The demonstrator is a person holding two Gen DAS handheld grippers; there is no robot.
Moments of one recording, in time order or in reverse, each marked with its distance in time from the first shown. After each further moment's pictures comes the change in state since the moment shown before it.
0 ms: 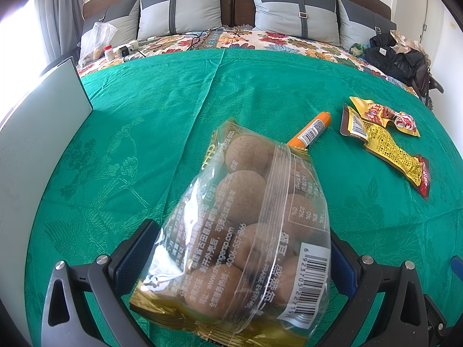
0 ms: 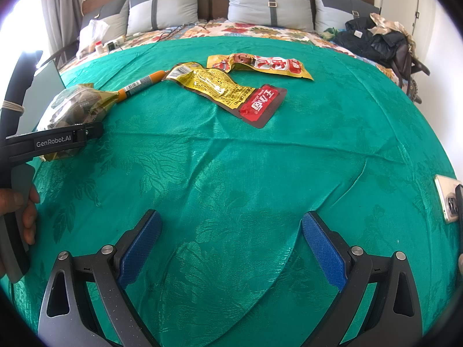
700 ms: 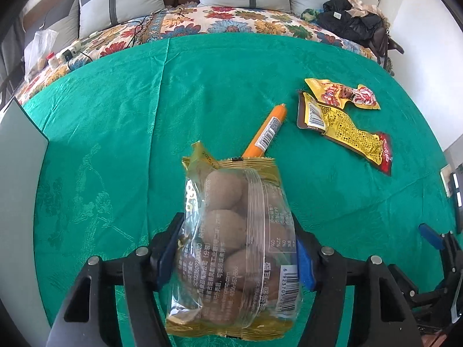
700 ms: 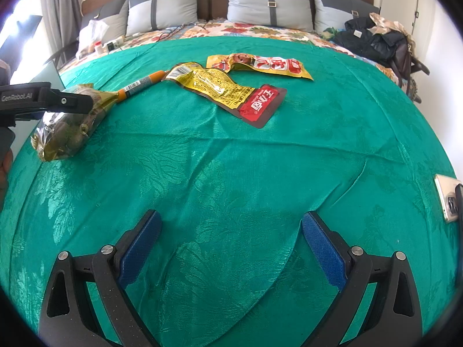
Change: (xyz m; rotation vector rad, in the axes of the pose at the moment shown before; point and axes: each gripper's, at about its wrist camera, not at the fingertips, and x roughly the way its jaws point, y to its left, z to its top) left arm -0.012 -0.008 0.041 0.201 0.162 -0.209; right arm 0.000 0.000 0.000 0.003 0.000 0.000
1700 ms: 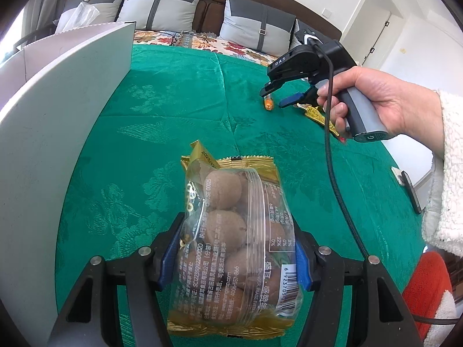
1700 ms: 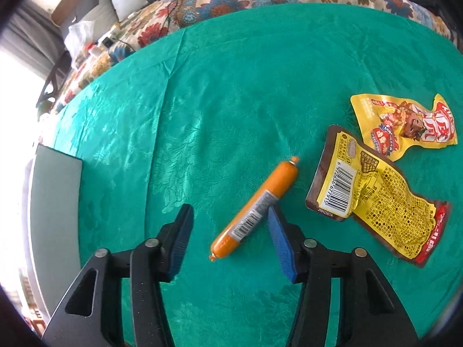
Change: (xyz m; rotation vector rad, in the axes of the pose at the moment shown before) left arm -0.100 0.091 -0.190 -0.176 -0.229 -0.183; right arm 0.121 0.110 0.192 0.222 0.341 0.153
